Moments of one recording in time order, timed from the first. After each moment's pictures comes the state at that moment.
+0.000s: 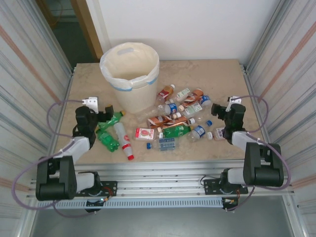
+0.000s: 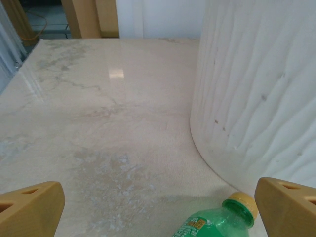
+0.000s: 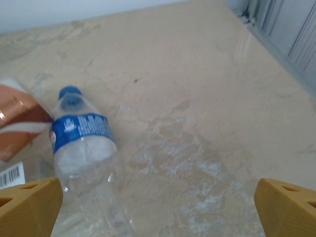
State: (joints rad) left arm 0.03 1.19 0.47 0.38 0.06 0.00; right arm -0.07 1.32 0.48 0.43 0.07 0.13
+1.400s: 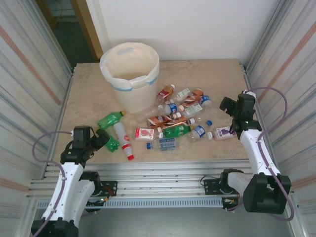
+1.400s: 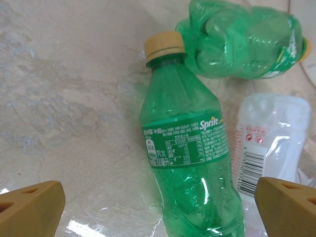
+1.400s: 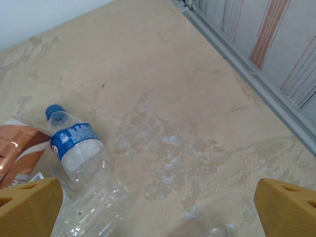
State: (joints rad) left arm -0.04 0.68 0.47 -0.75 -0.03 -0.67; right arm -0.07 1.06 0.77 -0.31 0.21 0.34
